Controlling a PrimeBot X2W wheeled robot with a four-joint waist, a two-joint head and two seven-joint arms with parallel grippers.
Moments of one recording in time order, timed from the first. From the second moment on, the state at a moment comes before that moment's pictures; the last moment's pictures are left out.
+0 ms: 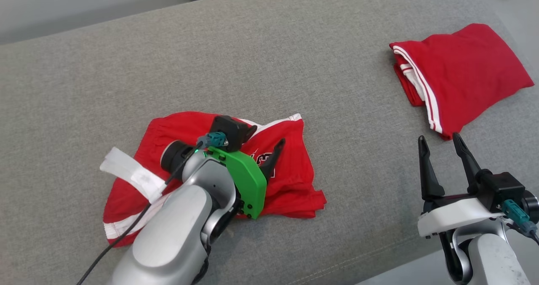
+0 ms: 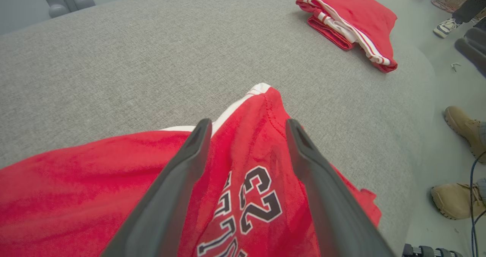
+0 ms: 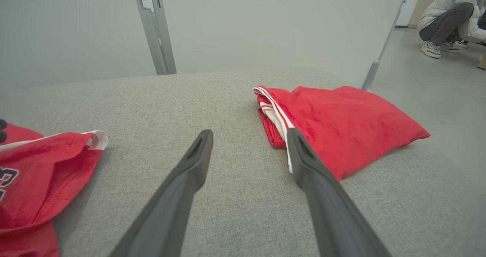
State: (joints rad) left arm -0.54 0.12 -0.67 0.36 -0.52 -0.08 0.22; right arm -0.12 -0.07 -0.06 0.17 0.08 0.13 -0.26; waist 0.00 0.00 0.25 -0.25
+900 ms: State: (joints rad) left arm -0.63 0.15 -0.68 0.44 -0.61 -0.12 0.30; right arm -0.13 -0.05 -0.06 0.17 0.09 0.13 -0.26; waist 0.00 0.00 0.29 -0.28
